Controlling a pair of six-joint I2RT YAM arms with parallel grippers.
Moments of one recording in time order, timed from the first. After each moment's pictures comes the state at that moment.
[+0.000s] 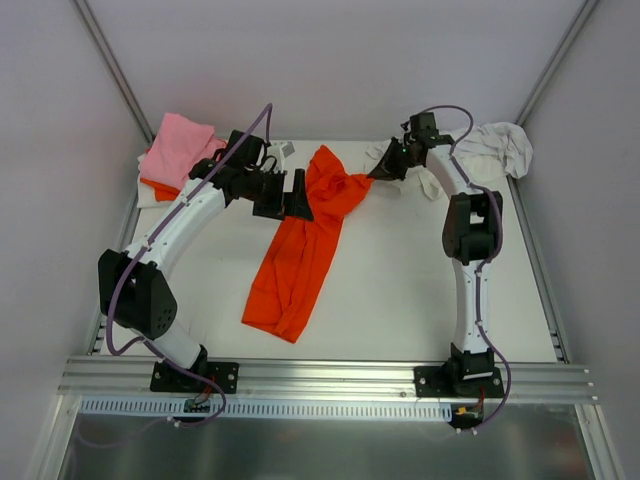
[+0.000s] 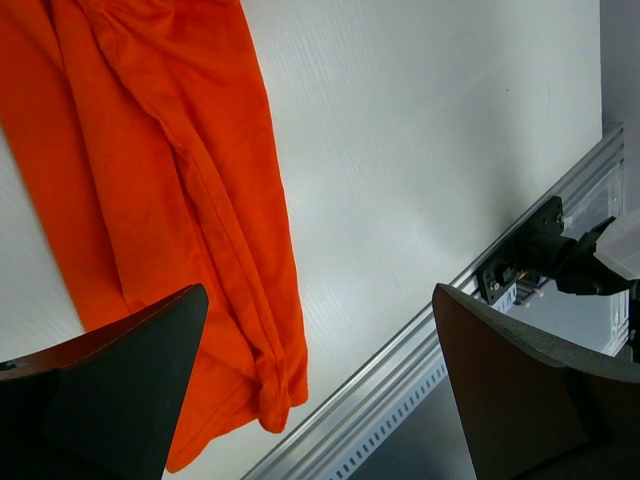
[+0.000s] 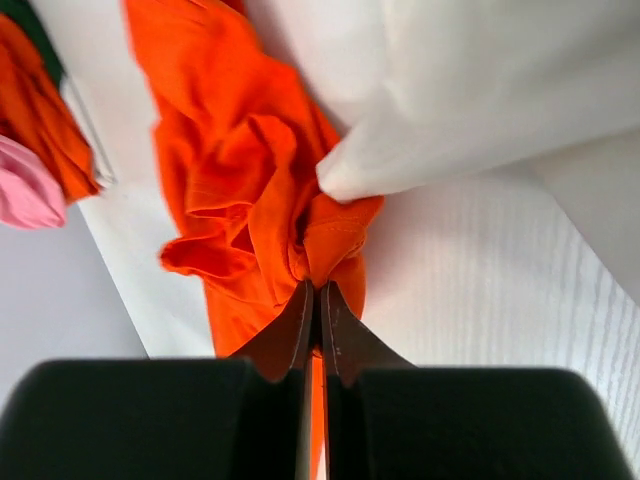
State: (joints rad) left arm -0.39 1.61 1.49 -0.79 0.52 -0.28; right arm 0.16 2.40 2.11 -0.71 -0.53 0.60
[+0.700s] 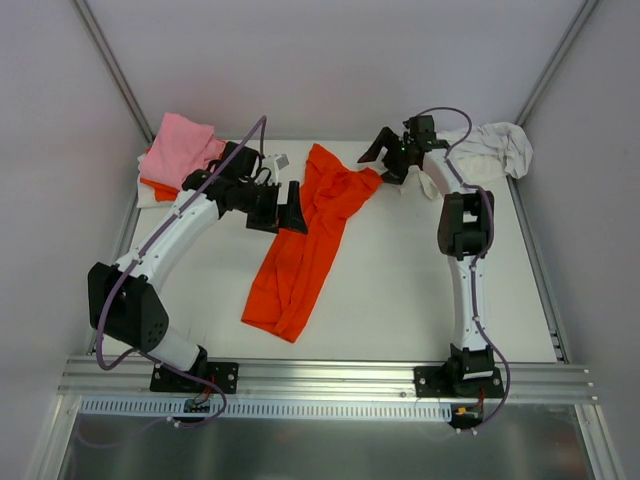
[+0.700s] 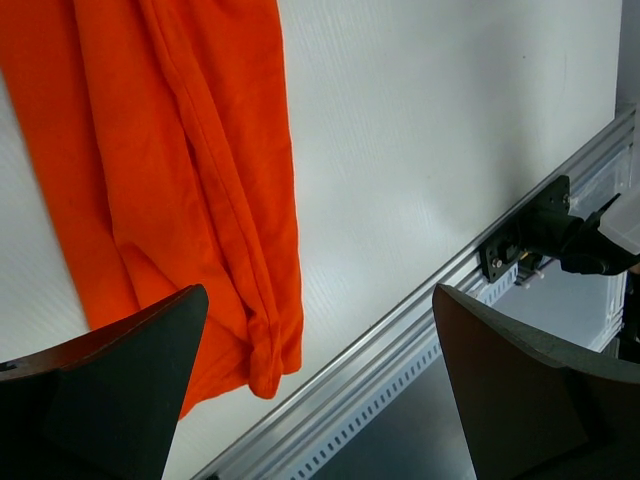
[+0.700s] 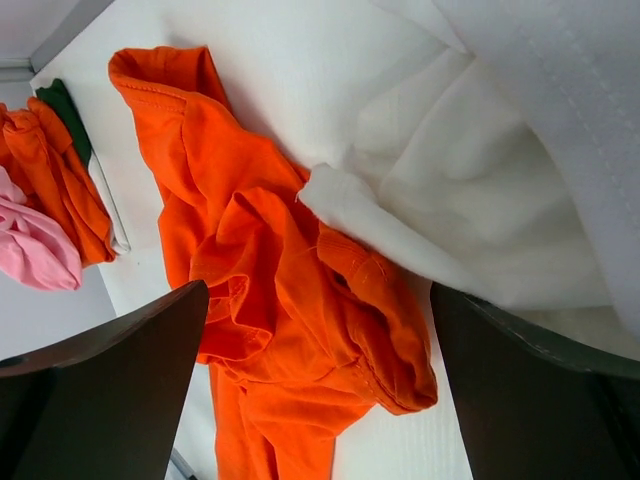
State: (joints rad) left arm -0.39 1.52 1.38 -0.81 0.52 -0.30; right arm 0.15 2.54 2.26 -0.56 -0.51 0.68
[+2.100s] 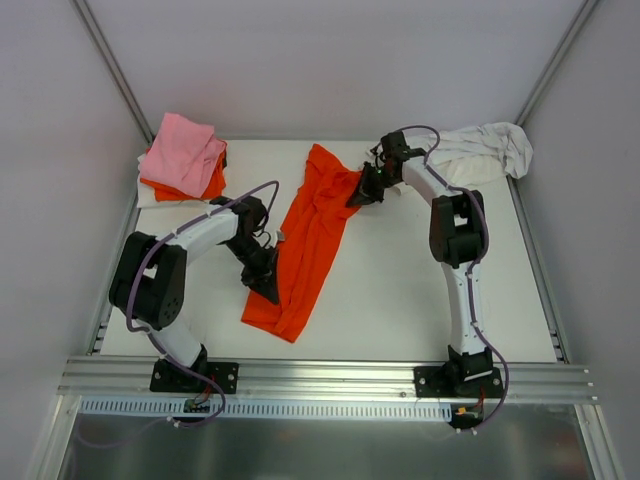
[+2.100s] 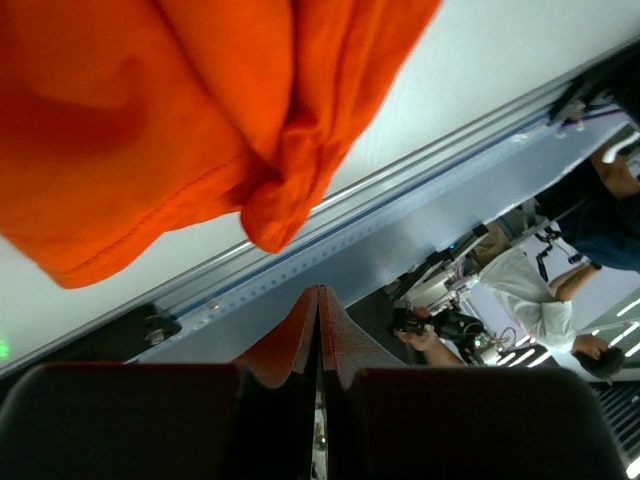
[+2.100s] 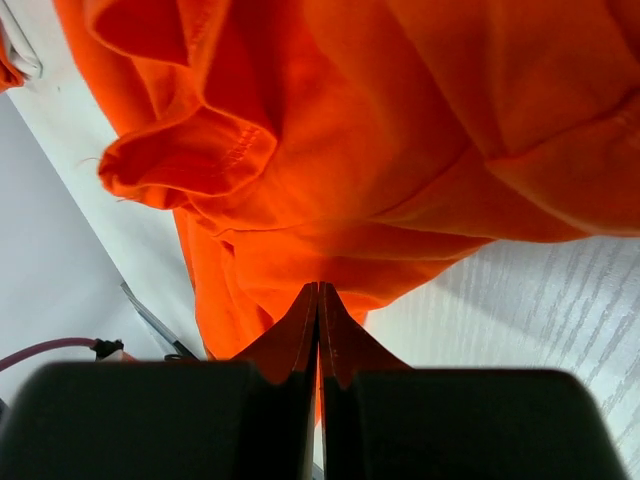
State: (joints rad) left arm -0.39 1.68 1.10 -1.11 0.64 -0.28; right arm 0.28 2.40 2.02 -0.75 -0.59 0.57
